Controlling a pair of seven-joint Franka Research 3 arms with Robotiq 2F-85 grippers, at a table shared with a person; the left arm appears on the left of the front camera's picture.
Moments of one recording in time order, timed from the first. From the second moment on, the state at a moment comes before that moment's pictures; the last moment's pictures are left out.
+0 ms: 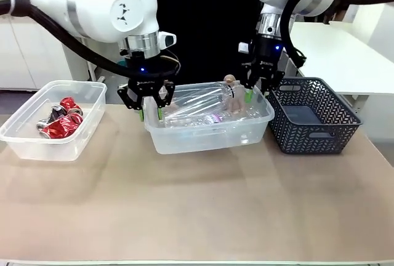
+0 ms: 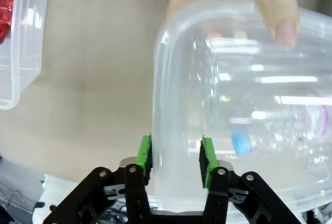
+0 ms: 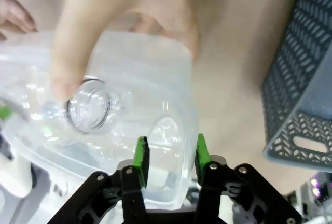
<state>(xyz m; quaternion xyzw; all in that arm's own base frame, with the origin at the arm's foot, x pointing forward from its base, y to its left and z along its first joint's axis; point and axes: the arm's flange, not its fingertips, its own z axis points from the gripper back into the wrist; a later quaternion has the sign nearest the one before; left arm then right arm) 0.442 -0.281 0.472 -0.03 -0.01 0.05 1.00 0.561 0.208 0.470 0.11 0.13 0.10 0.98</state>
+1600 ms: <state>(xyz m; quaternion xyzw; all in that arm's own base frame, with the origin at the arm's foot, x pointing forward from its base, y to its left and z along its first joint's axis) 0.420 -0.253 0.499 -0.06 -0.05 0.03 1.00 0.502 0.177 0.473 0.18 -0.05 0.05 0.98</state>
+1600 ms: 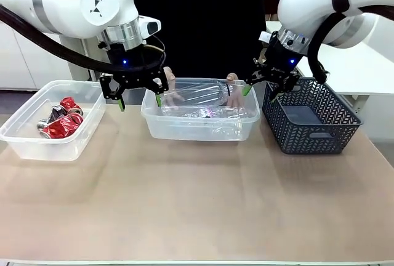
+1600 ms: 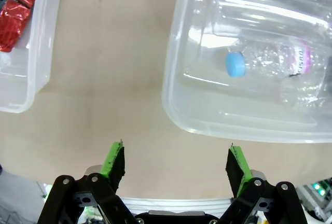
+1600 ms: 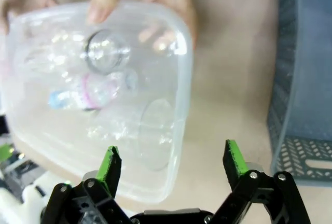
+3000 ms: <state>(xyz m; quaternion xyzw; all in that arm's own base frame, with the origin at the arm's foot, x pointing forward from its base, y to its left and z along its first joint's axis) 0.270 -0.139 0.593 -0.27 -0.02 0.00 0.96 0.279 0.012 0.570 0.47 -0.11 -0.02 0.88</state>
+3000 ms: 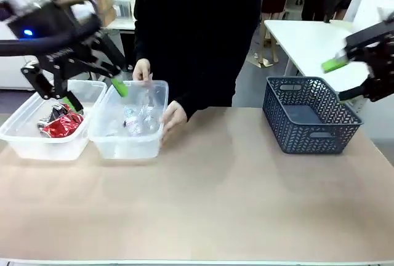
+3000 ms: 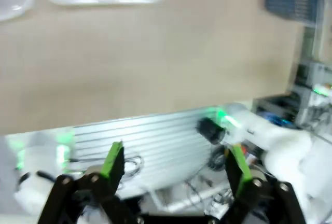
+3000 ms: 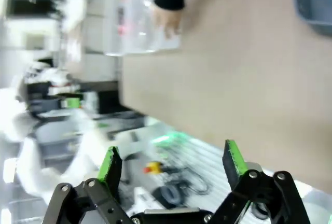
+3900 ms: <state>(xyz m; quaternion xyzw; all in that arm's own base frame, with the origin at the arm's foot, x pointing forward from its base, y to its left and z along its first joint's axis) 0.240 -0.003 0.561 -0.50 -0.03 0.07 0.86 0.249 -0.107 0.562 0.65 -0.09 -0.16 0.74</state>
